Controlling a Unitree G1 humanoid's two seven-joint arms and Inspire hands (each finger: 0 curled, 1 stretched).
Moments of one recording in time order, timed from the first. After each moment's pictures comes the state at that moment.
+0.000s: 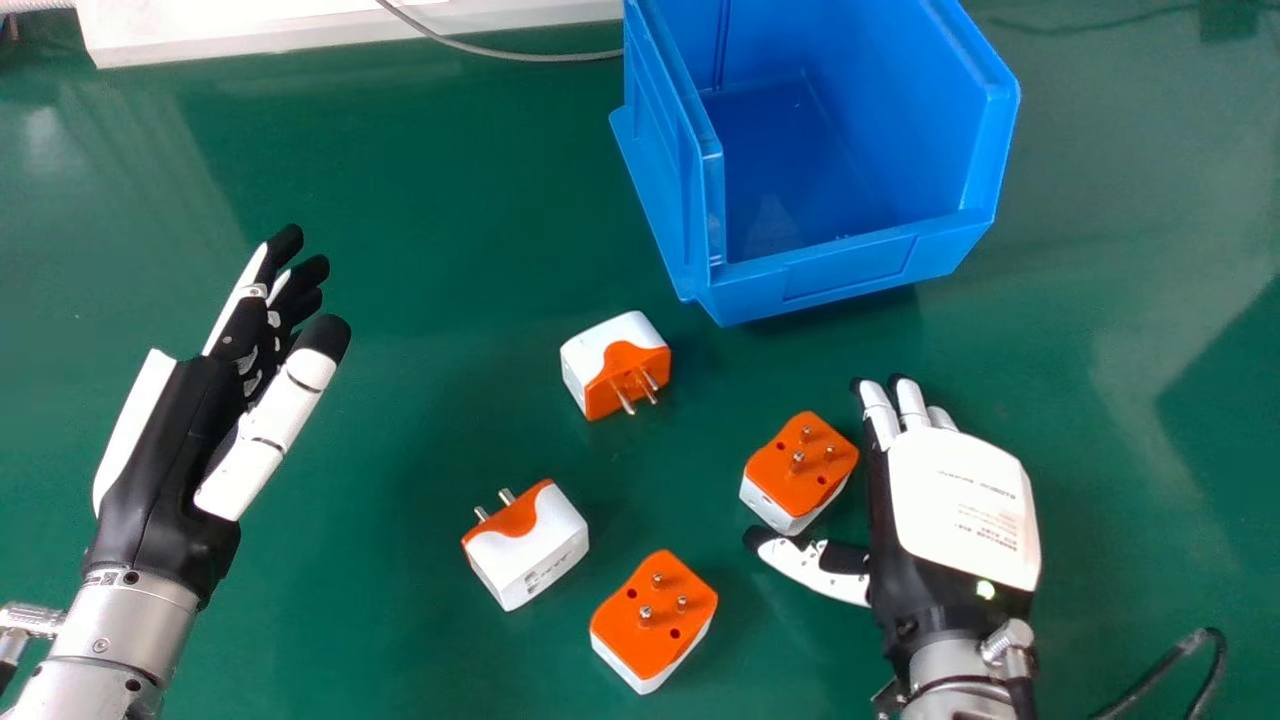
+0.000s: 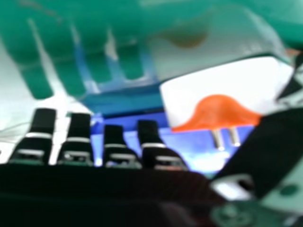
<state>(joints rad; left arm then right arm) 0.13 0.33 0.25 0.15 -0.13 -0.35 -0.33 0.06 -0.10 0.46 0.15 -1.01 0.47 -0.36</state>
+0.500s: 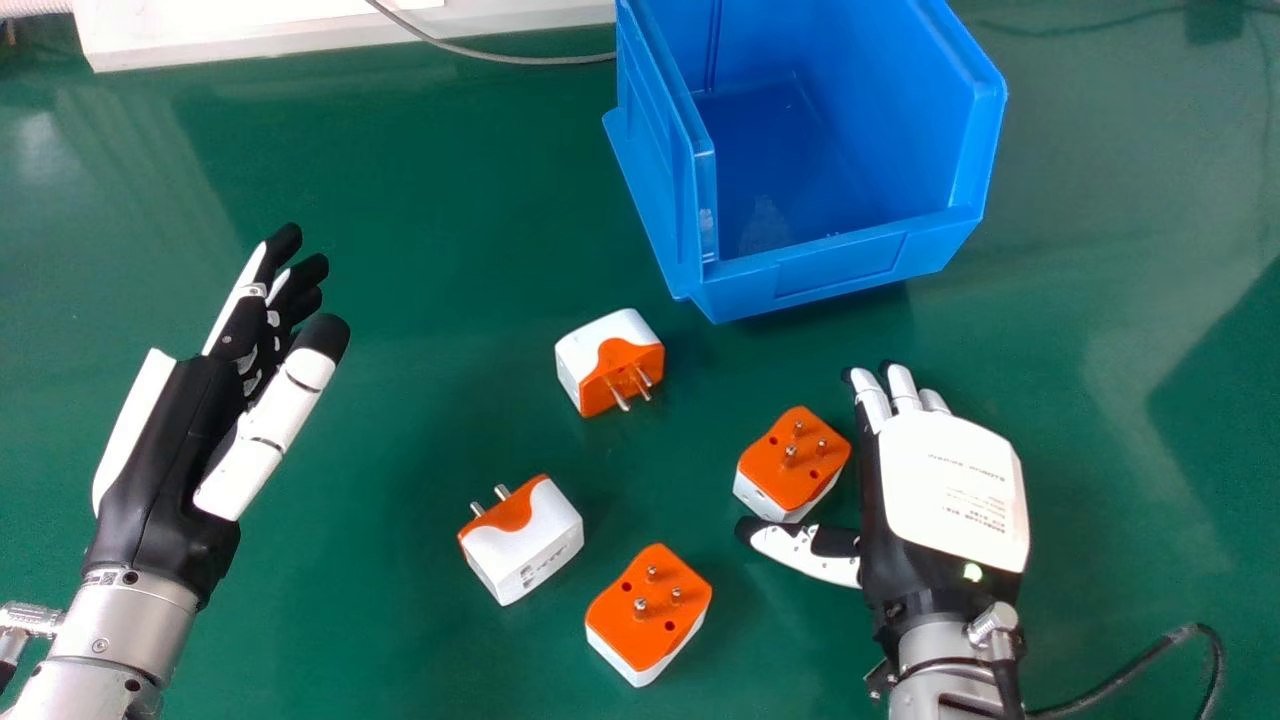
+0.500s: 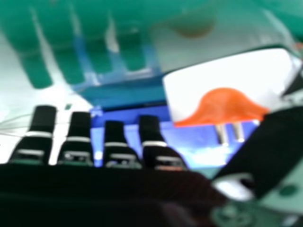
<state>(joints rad) 0.13 0.33 0.25 0.15 -0.13 -0.35 -0.33 0.01 -0.09 0.47 0.22 -0.99 0.47 -0.40</state>
